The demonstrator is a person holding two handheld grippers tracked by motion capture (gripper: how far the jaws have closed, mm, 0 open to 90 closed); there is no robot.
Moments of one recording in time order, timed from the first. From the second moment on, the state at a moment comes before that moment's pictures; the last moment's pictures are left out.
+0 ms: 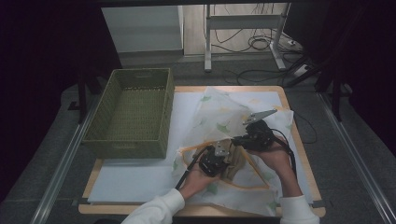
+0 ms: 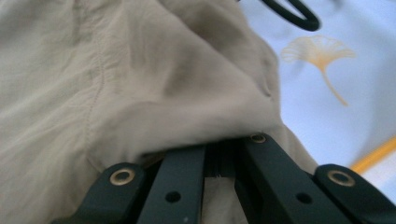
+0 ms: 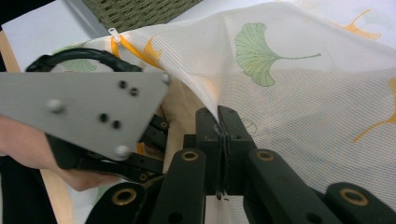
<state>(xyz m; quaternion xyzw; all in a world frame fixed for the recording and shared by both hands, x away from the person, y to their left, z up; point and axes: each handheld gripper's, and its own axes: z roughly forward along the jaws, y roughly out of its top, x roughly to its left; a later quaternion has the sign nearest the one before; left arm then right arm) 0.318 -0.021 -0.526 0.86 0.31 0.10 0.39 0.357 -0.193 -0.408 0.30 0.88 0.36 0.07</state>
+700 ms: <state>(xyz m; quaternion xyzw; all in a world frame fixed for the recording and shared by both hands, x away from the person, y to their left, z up) 0.285 -0.005 -0.528 0.89 0.25 0.03 0.39 0.357 -0.194 -0.407 0.30 0.88 0.36 0.07</state>
